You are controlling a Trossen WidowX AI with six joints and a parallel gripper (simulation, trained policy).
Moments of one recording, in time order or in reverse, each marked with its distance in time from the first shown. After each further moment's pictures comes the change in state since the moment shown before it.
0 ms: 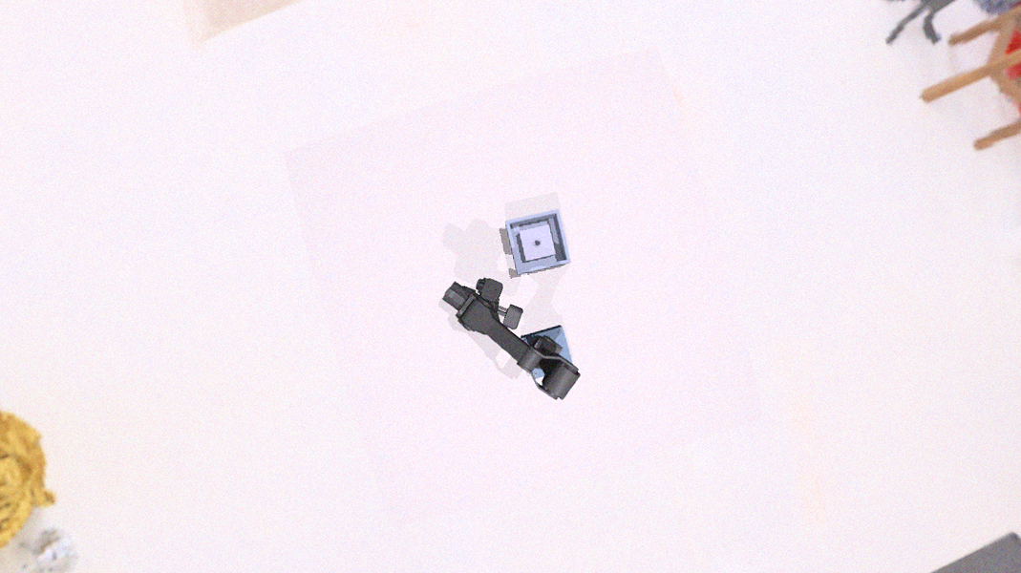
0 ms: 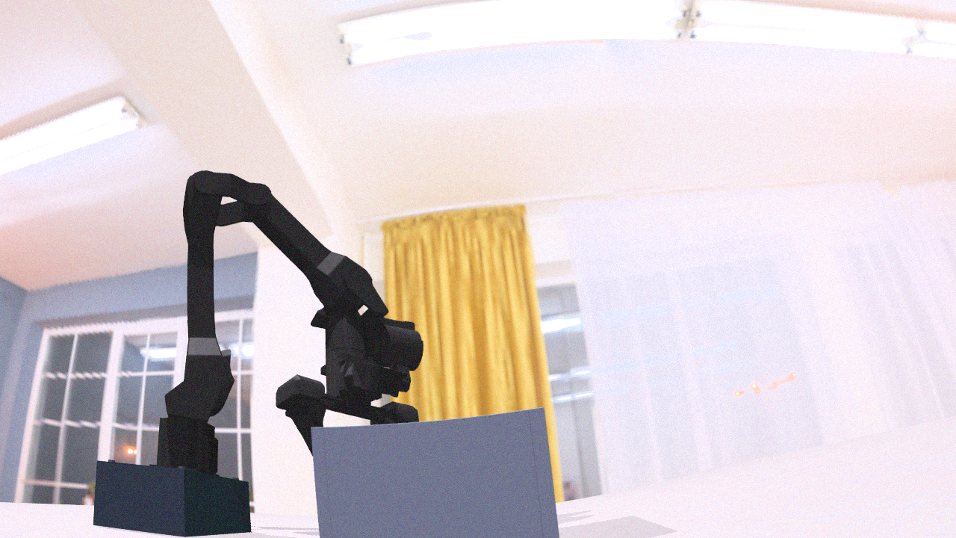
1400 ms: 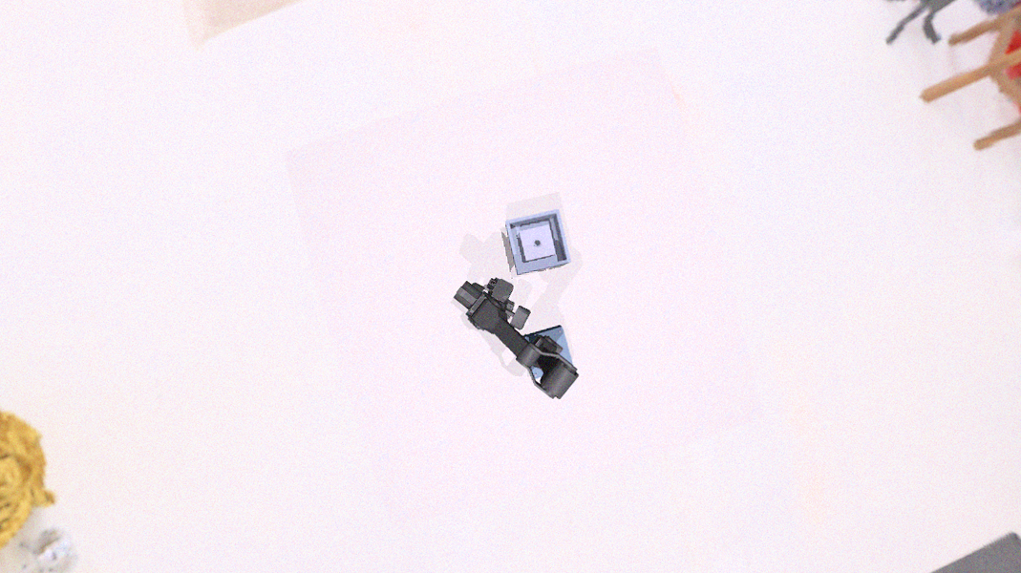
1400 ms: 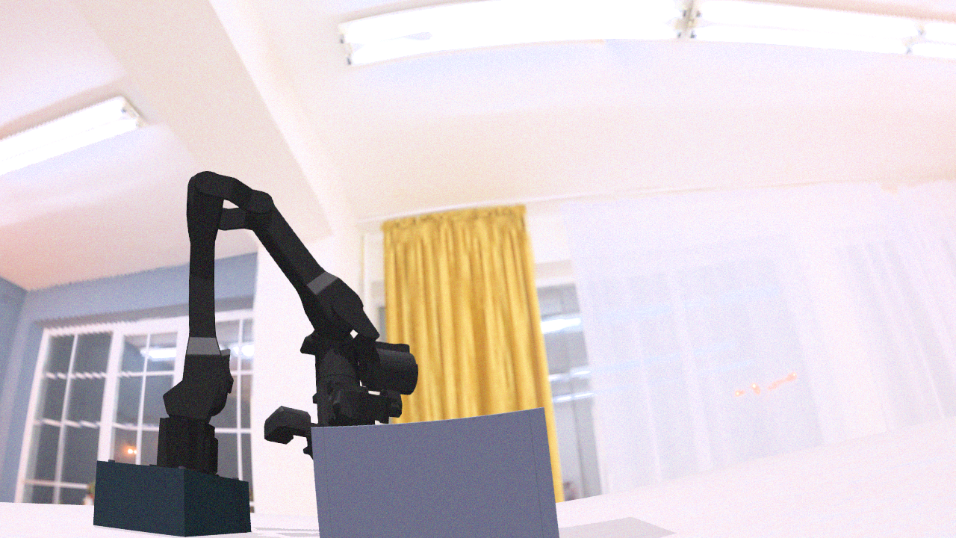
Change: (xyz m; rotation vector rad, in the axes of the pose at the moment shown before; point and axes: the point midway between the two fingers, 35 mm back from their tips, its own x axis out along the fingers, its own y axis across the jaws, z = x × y) arm 0.043 -0.018 0.006 0.100 -0.041 -0.005
